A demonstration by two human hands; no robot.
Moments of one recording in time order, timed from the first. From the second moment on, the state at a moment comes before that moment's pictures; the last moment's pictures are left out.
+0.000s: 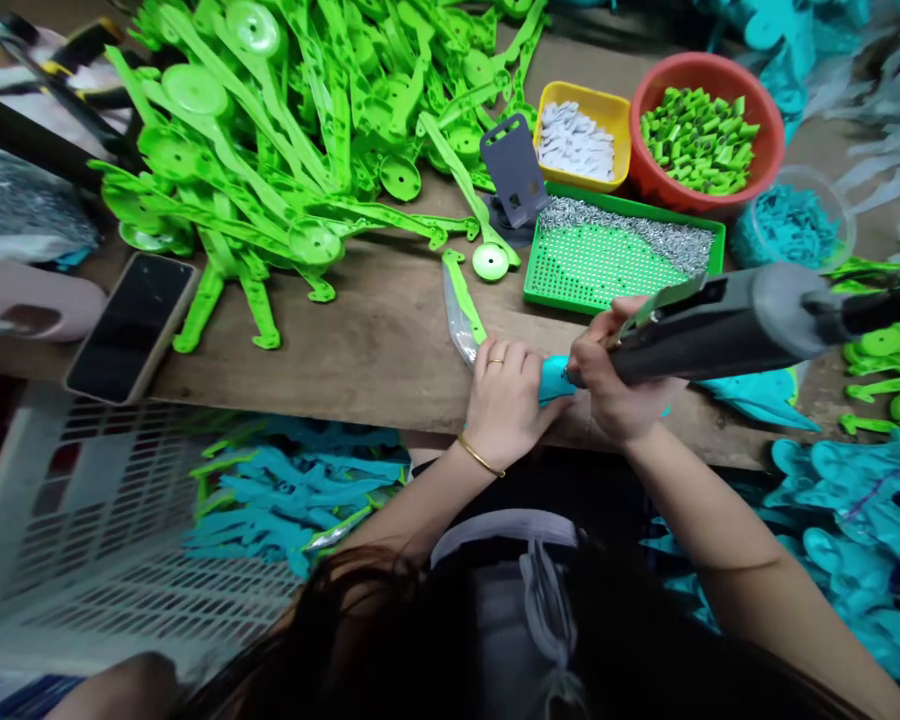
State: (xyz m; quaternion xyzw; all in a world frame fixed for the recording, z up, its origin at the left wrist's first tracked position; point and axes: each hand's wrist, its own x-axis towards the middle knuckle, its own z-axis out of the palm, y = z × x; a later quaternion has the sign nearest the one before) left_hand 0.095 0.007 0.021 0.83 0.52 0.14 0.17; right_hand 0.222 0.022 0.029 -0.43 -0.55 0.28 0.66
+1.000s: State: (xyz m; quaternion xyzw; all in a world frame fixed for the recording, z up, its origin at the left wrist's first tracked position) left_hand 0.105 0.036 0.030 0.86 0.47 0.05 0.18; right_hand 0.256 0.108 0.049 -0.42 -0.44 0.09 0.79
